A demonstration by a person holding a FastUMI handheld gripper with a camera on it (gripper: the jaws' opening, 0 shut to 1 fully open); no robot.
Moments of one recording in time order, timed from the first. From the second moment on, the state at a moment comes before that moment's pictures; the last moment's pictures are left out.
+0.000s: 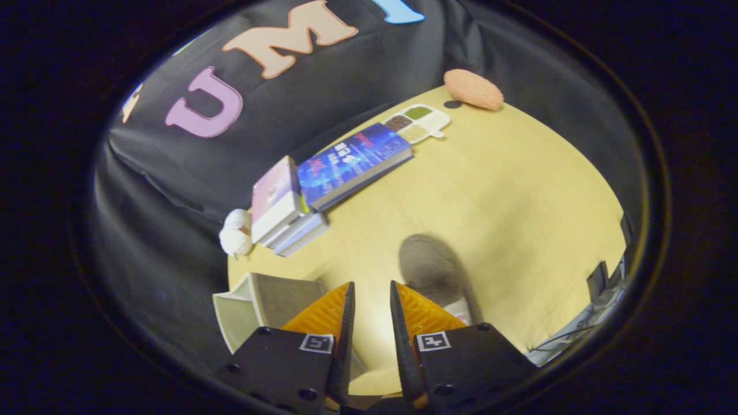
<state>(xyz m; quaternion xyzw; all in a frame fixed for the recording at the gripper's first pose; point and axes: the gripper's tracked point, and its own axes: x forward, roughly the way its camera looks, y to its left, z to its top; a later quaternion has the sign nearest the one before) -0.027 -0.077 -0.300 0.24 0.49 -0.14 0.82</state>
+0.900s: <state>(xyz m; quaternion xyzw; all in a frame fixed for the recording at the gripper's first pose) -0.098 -0.133 -0.390 0.18 0.57 -0.20 0.78</state>
